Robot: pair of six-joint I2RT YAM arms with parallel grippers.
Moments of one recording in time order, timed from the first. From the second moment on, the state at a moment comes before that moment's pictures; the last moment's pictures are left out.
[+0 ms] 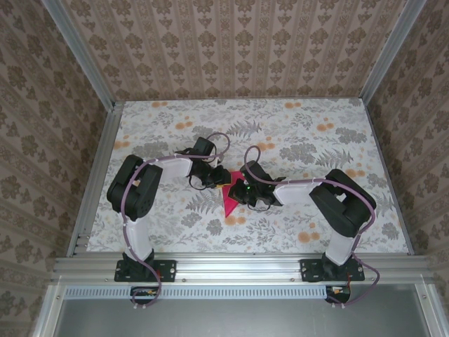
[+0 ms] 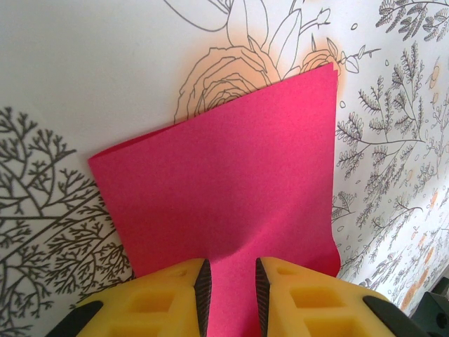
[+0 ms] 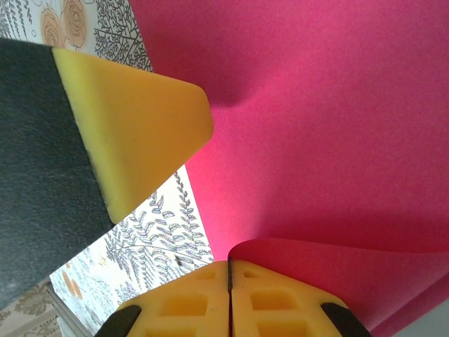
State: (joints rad) left arm -0.56 1.92 1.10 -0.32 0.56 -0.59; right arm 0.71 1.77 0.83 0.10 -0.27 1.13
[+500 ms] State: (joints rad) left arm -0.56 1.92 1.10 -0.32 0.56 -0.59; right arm 0.71 1.79 0.84 0.09 -0.29 1.12
